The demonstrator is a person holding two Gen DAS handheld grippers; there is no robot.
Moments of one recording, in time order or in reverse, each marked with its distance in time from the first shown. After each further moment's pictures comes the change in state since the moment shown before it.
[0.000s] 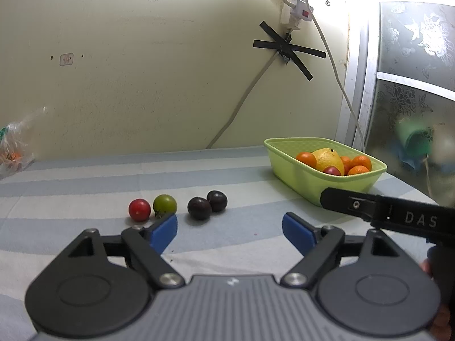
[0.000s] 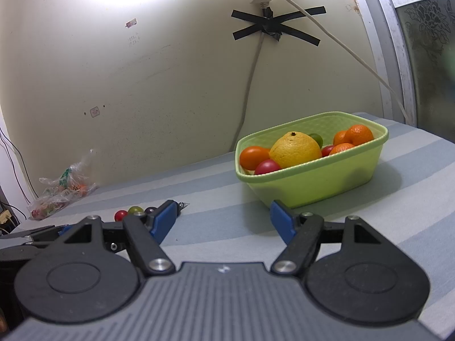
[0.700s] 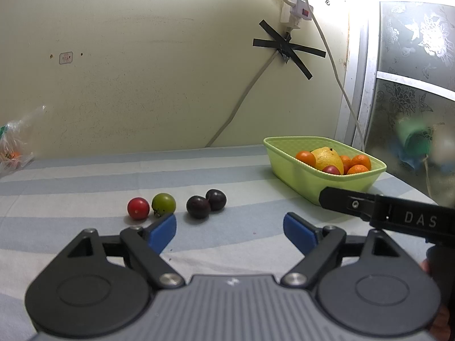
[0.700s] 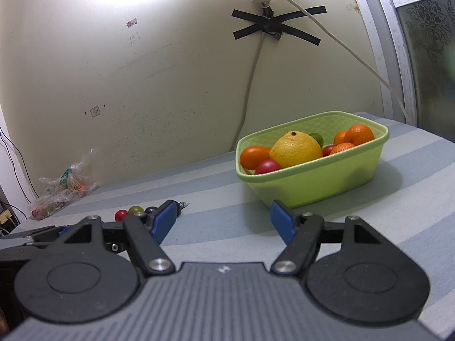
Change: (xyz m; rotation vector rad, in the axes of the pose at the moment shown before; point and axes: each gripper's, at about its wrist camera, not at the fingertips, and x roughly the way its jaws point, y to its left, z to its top) left arm 0.001 0.000 -0.001 -0.001 0.002 -0.003; right arm 0.000 0.001 0.000 0.001 0.000 -0.002
